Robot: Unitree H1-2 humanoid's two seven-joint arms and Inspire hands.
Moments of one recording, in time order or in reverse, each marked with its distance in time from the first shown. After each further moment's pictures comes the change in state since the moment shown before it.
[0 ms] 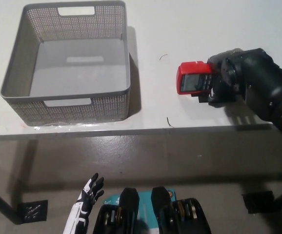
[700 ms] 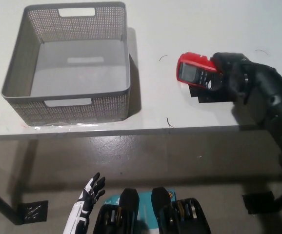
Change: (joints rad) left_arm -0.005 0.010 -0.001 0.001 -0.003 0.005 -0.016; right_arm 0.022 0.070 -0.420 0.345 0.144 -0.201 -0.370
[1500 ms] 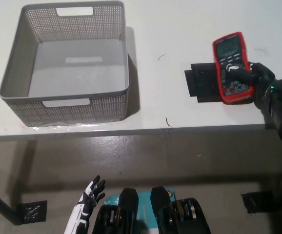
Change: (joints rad) left_arm 0.011 -0.001 0.000 0.005 0.002 0.002 0.000; right_arm 0.082 -0.034 -0.904 0.041 0.421 0.073 -0.008
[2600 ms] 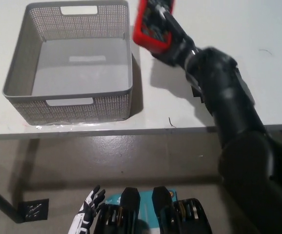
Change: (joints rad) left_arm 0.032 -0.008 -0.008 0.026 0.002 -0.004 0.000; right_arm -0.214 0.329 -0.355 -0.184 0.485 0.309 0.000
